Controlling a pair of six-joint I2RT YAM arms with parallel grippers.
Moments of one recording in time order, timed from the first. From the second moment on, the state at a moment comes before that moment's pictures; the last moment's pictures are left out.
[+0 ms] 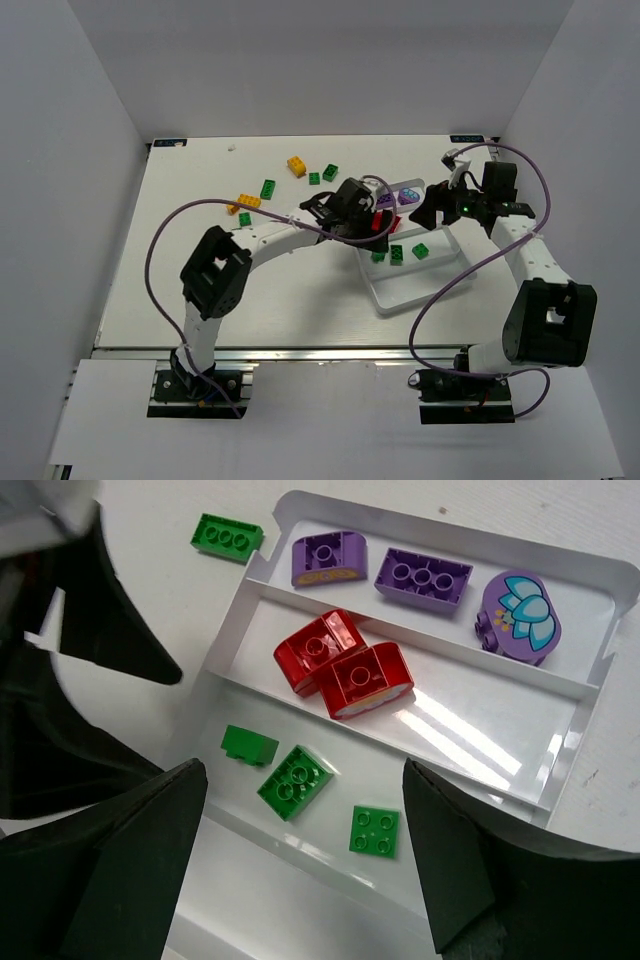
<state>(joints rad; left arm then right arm) -0.83 2.04 1.60 -0.37 0.16 -0.42 -0.04 1.43 1.06 -0.34 -0.78 -0.26</state>
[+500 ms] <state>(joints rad) -0.62 1.46 1.05 -0.22 -0.18 -0.66 0.01 1.28 0.85 -0.07 -1.06 -0.40</state>
